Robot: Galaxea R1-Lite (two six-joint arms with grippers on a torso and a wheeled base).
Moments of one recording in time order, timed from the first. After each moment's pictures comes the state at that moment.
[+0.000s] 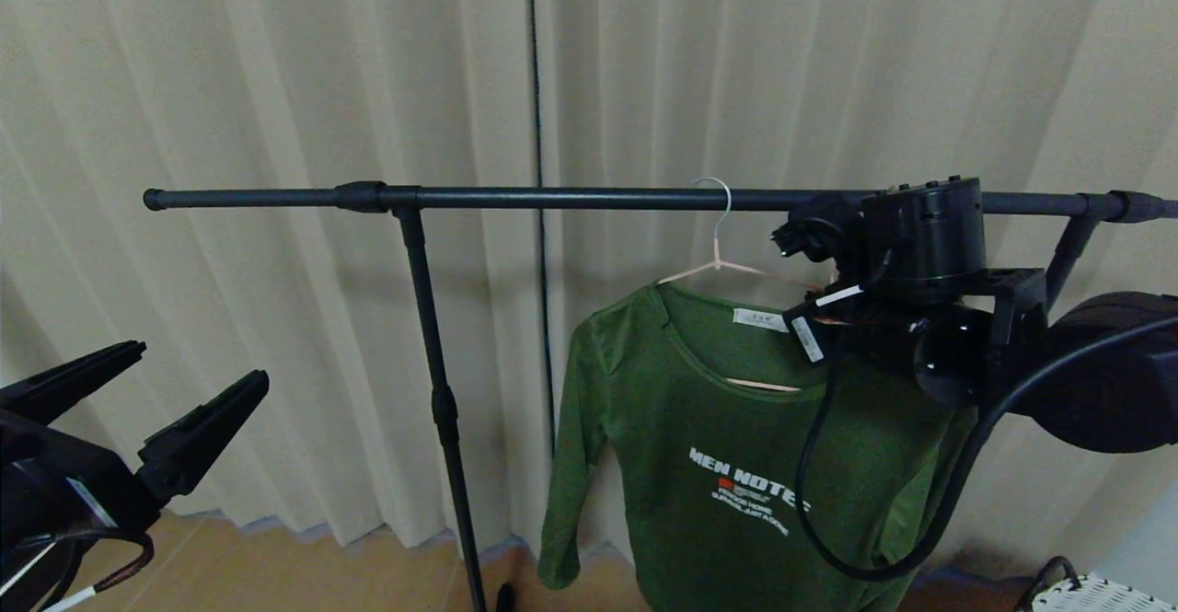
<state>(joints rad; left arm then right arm) -0.17 1.01 -0.25 -0.75 -0.05 0.10 0.52 1.77 -1.04 -0.26 -0.60 -0.21</state>
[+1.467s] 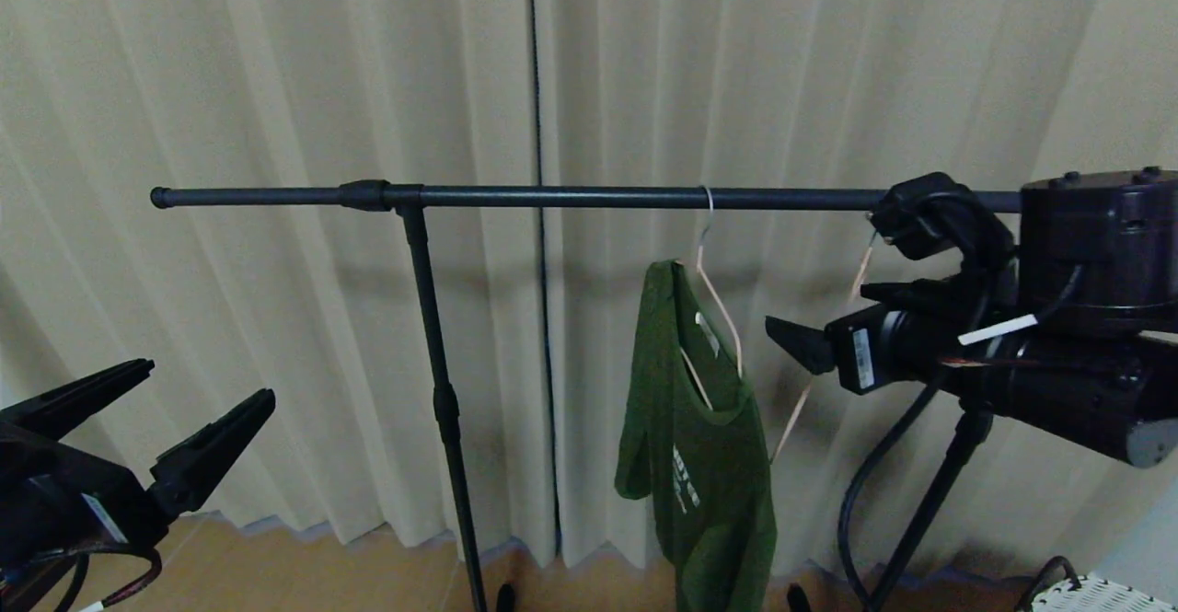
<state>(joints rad) -0.17 1.02 -0.22 -0.75 -0.04 0.11 0.55 1.51 -0.85 -0.28 -0.30 -0.01</state>
